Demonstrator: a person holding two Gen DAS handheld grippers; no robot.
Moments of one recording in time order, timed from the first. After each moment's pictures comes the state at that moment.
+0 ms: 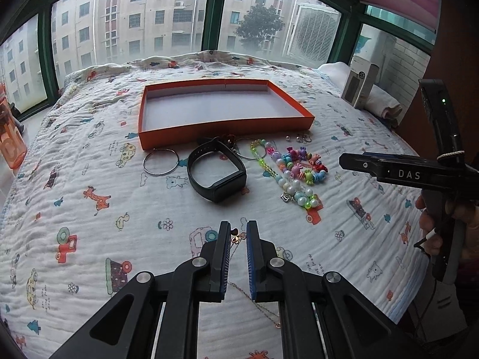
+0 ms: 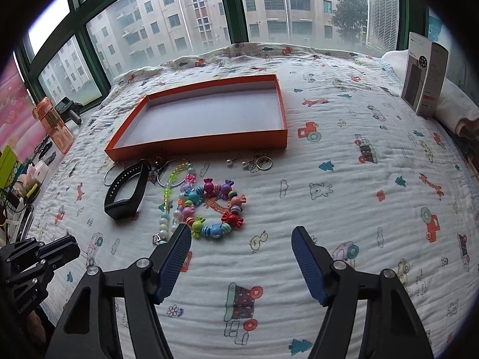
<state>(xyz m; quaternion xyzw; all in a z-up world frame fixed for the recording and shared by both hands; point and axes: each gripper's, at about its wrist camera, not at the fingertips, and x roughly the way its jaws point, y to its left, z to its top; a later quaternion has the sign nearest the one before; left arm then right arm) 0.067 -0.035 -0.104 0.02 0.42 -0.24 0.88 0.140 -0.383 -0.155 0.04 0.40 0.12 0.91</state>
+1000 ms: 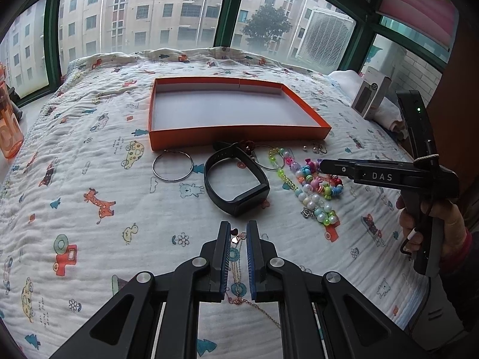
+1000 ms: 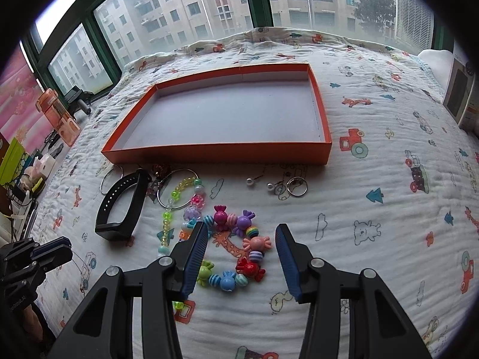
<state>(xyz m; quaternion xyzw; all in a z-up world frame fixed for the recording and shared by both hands) 0.097 -0.020 -0.113 0.00 0.43 -0.23 0.87 0.192 -0.368 -0.177 0.03 0.43 0.17 0.89</state>
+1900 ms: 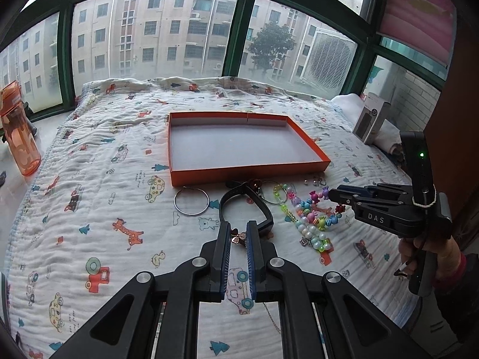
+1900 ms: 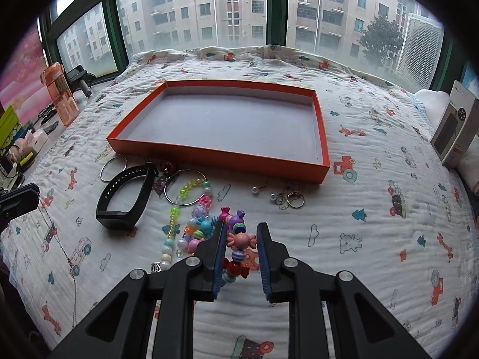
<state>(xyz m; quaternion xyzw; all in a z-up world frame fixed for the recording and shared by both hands) 0.093 -0.001 -0.061 -0.01 0.38 -0.22 0.90 0.165 -0.348 -0.146 -0.04 0.38 0.16 0.91</state>
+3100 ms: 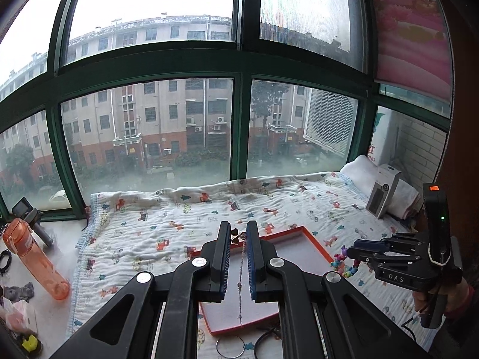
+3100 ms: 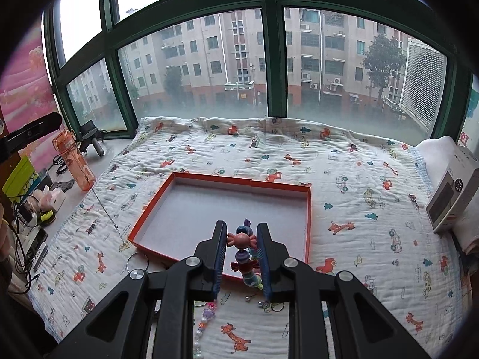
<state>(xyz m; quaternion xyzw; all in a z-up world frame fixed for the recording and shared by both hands) 0.229 -0.019 0.114 0.03 0.25 -0.21 0.95 0.226 -0.361 -0.056 0.00 0.31 0.19 0.93</state>
